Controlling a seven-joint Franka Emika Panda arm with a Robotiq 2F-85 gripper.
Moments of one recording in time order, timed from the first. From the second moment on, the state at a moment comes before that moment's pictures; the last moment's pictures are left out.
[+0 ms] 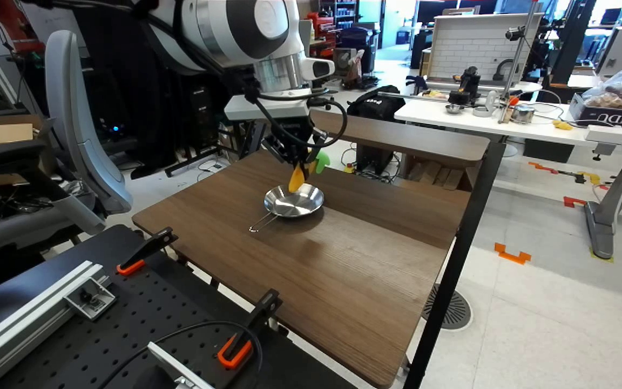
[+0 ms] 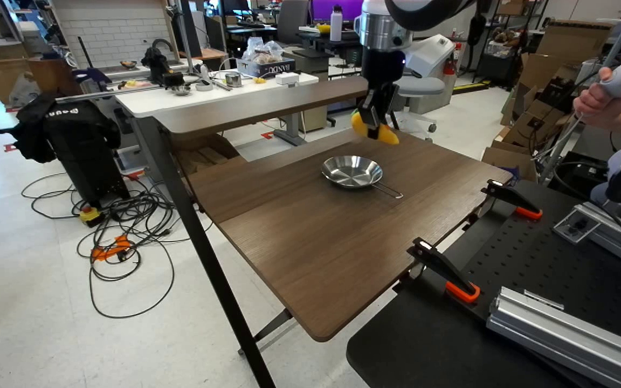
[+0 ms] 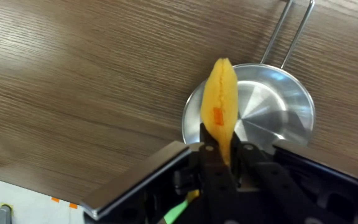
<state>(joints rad) 0.07 0.39 -0.05 -2.17 -0.23 2.63 -0.11</state>
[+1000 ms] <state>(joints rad) 0.11 0.42 -0.04 -2.18 -0.24 2.63 -0.07</state>
